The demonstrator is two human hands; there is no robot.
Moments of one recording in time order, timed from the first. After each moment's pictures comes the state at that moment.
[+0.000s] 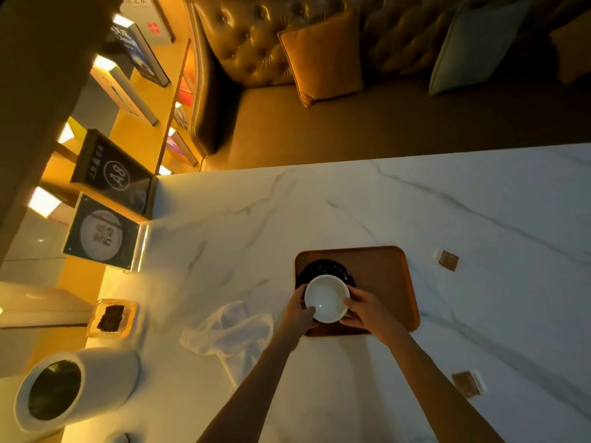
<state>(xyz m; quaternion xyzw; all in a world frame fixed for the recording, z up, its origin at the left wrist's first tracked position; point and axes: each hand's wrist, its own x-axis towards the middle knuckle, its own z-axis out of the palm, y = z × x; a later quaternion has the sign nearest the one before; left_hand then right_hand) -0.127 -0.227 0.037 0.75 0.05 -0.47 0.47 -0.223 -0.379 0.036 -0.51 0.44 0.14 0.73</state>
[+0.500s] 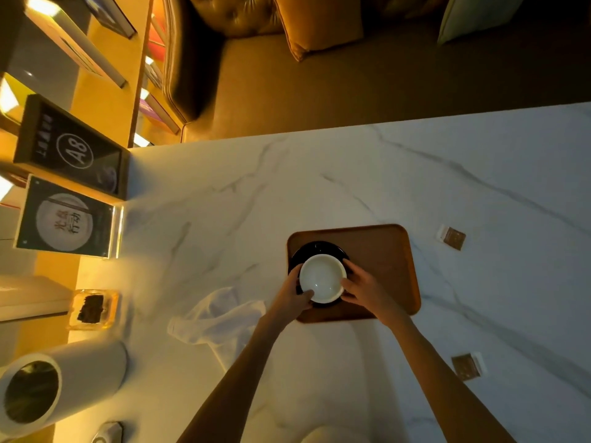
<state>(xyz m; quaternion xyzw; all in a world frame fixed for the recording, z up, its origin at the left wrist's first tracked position) -0.107 -0.230 0.007 0.75 -0.07 -0.49 0.43 -0.217 -0.399 -0.005 -0.57 0.40 0.16 0.70</state>
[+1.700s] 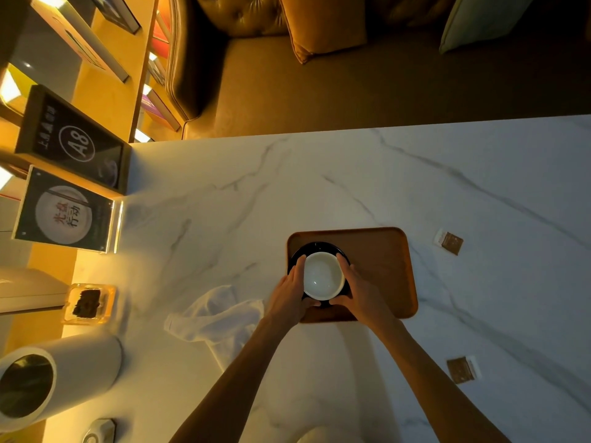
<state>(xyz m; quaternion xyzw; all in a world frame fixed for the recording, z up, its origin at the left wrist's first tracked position) -0.109 -0.230 -0.001 0.86 -0.32 -0.35 0.21 -0.222 -0.385 -0.005 -0.88 0.24 0.14 0.38</state>
